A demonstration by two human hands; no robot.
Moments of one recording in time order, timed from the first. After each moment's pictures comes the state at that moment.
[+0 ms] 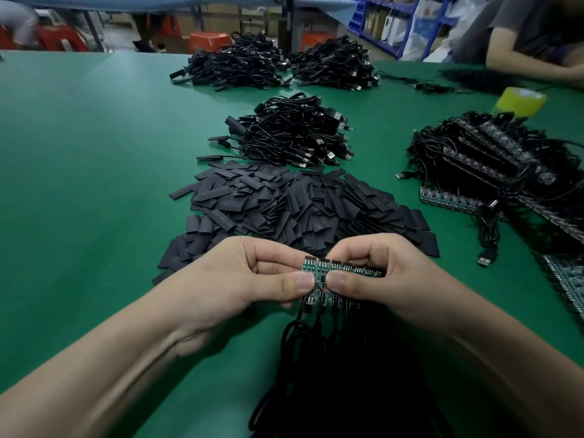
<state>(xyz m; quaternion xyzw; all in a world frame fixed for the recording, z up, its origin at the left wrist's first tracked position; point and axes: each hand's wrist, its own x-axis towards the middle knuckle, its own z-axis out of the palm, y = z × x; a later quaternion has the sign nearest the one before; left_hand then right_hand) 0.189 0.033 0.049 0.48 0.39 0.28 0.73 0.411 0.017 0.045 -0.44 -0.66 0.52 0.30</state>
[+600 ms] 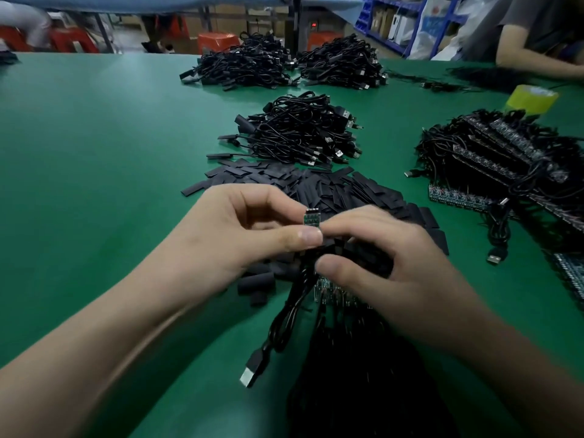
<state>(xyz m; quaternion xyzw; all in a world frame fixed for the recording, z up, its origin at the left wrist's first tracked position) 0.179 0.039 0.078 0.62 0.37 0.39 0.57 0.391 0.003 0.052 -0.47 -0.77 0.23 0.36</state>
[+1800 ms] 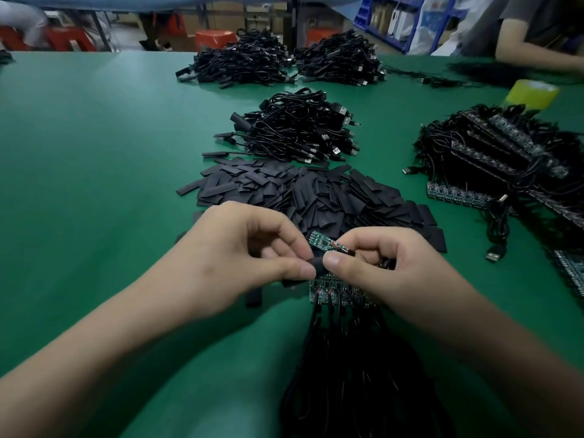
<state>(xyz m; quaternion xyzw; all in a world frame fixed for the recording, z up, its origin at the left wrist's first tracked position) 0.179 0.044 0.065 0.74 0.40 0.28 0.45 0.398 0.002 0.048 -0.51 -0.65 0.44 0.34</state>
